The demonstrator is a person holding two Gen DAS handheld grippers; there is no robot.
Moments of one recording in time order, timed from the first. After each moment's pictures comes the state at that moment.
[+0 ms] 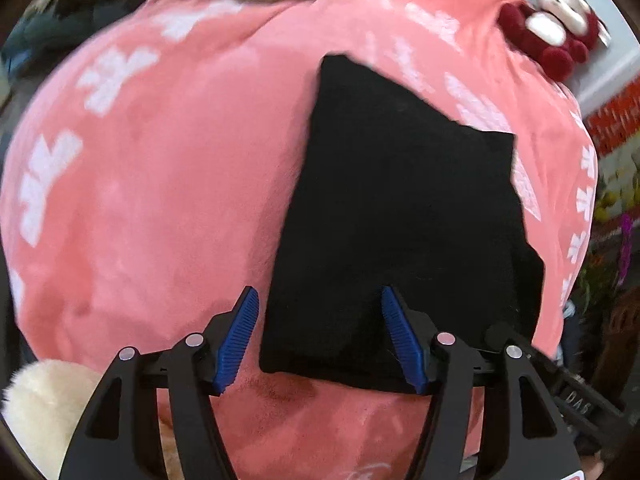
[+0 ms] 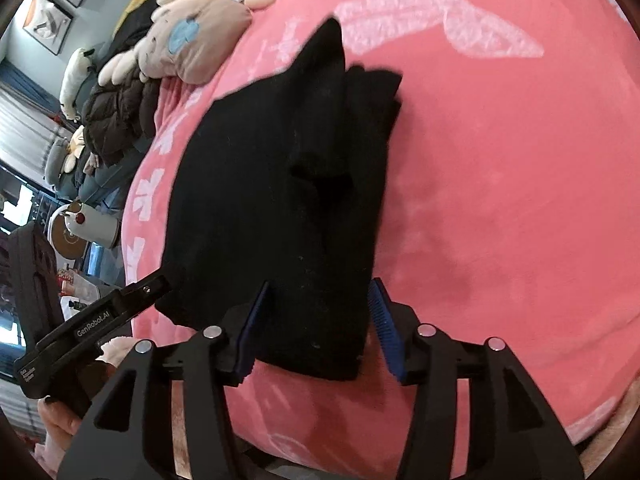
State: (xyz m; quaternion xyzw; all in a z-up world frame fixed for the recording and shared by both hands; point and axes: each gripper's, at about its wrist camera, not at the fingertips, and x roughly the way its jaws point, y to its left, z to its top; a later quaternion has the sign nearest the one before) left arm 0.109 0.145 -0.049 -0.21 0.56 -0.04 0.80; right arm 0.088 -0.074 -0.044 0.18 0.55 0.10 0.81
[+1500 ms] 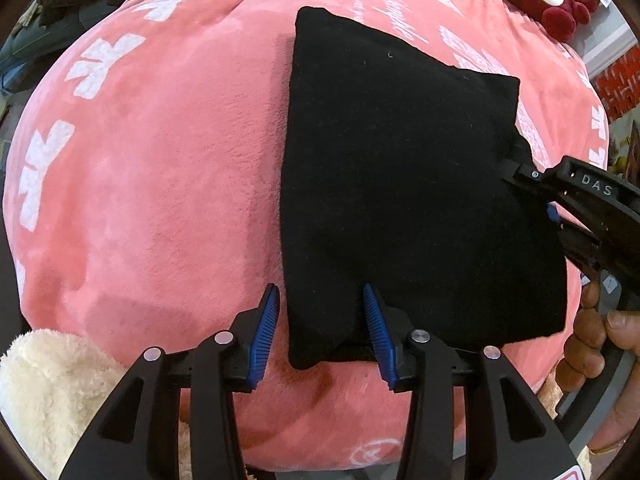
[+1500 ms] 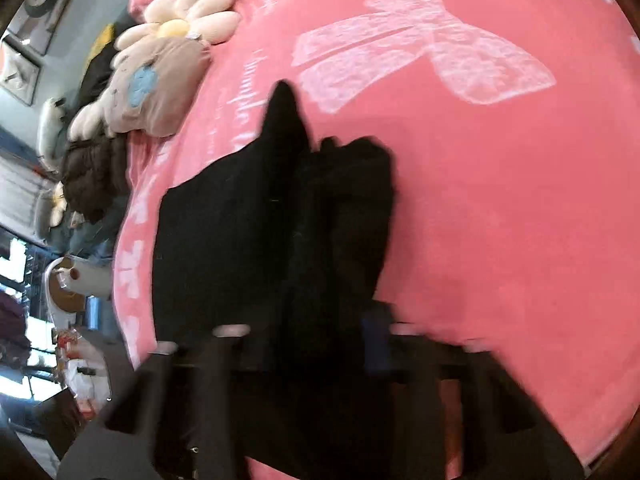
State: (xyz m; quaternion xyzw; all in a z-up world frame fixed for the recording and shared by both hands) left arm 0.096 0.106 -0.050 -0.14 0.60 -0.04 0.79; right arm 0.160 -0.092 -0.026 0.22 0.51 0.05 0.83
